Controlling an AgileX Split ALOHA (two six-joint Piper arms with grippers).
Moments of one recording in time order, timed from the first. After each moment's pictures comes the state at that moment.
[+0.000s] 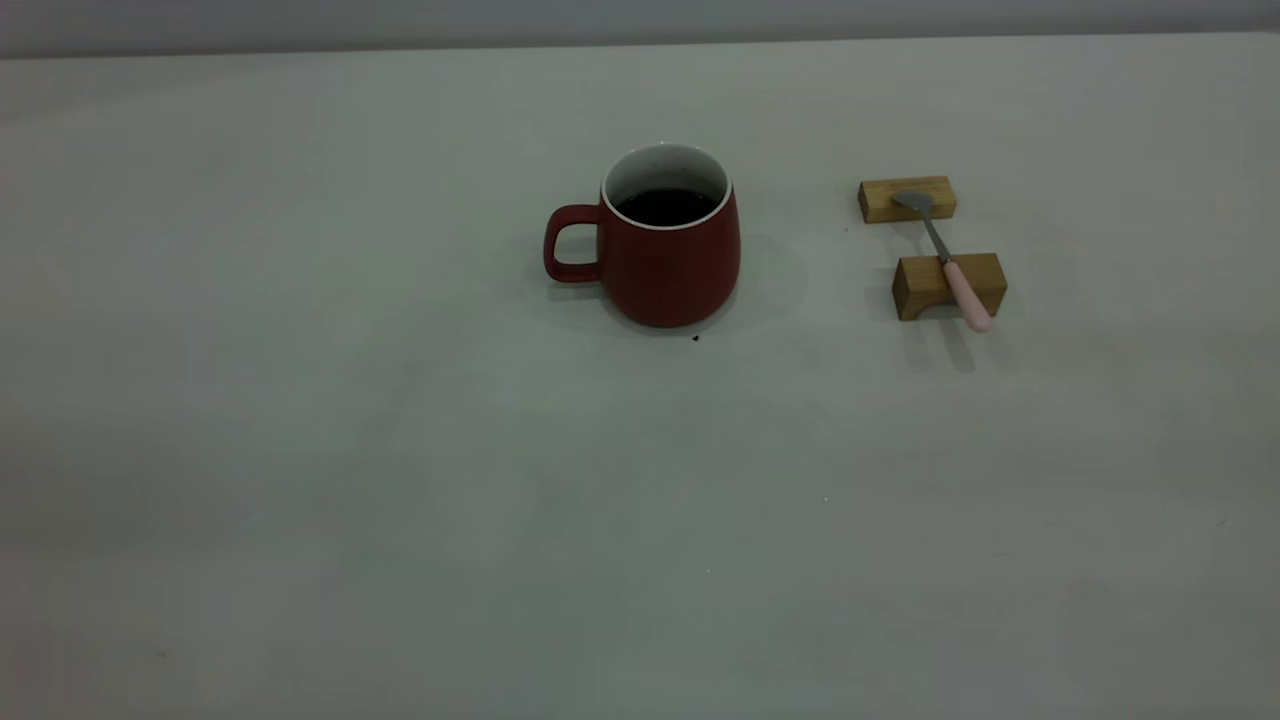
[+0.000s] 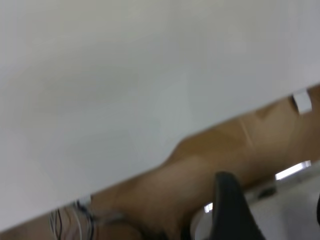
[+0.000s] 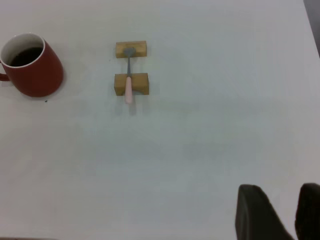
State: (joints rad) left arm -0.25 0.23 -0.49 -0.09 1.13 0.10; right arm 0.09 0.02 -0.47 -0.02 1.13 0.05
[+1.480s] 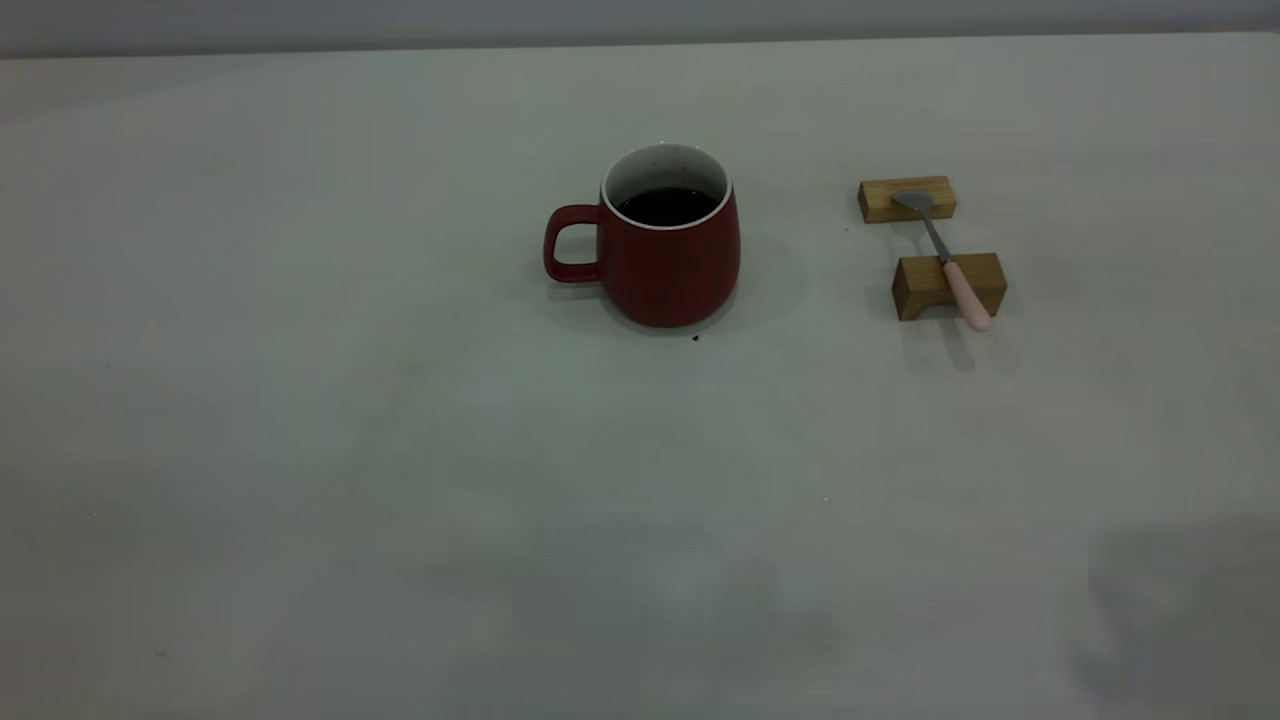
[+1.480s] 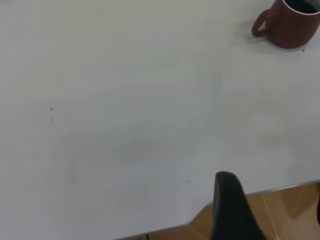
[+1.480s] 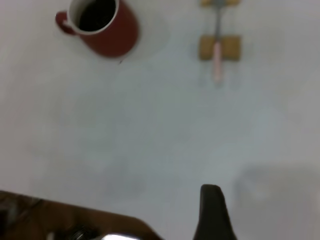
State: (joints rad) left arm -0.07 -0.02 -0.49 -0.09 1.13 0.10; right arm 0.09 0.94 -0.64 0.34 0.75 -0.19
